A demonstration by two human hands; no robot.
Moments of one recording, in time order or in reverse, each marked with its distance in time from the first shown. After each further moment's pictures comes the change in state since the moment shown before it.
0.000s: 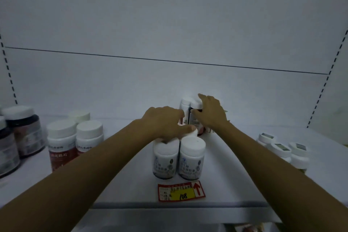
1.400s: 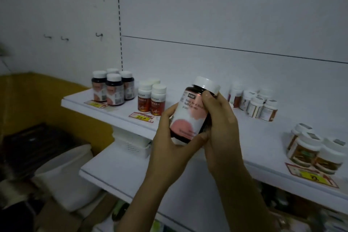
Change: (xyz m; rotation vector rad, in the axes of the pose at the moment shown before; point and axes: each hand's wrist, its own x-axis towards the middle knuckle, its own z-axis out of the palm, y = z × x) left_hand -0.223 0.115 0.020 -1.284 0.841 -0.373; right_hand -0.248 -0.122 -0.118 1.639 -0.382 0.144
